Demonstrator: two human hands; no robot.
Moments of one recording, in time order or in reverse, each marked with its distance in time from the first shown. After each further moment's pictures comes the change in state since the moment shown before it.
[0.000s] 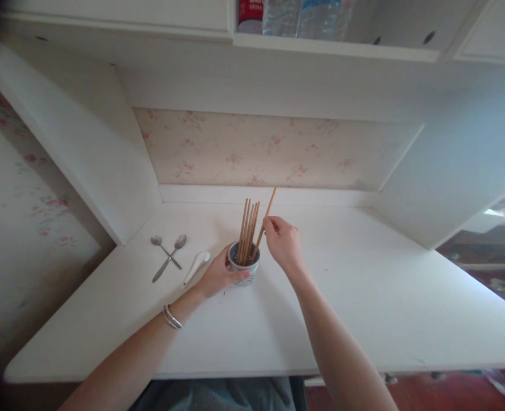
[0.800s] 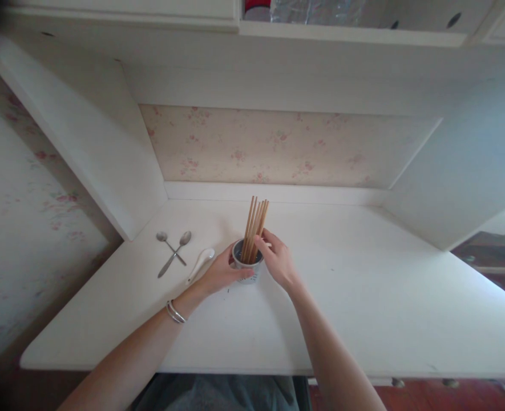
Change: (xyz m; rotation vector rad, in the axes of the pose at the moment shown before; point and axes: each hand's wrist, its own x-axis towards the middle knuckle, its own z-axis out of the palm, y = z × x) left_hand 0.004 -0.005 -0.003 -0.013 -0.051 0.026; right_hand -0.038 0.015 0.017 0.256 -0.327 0.002
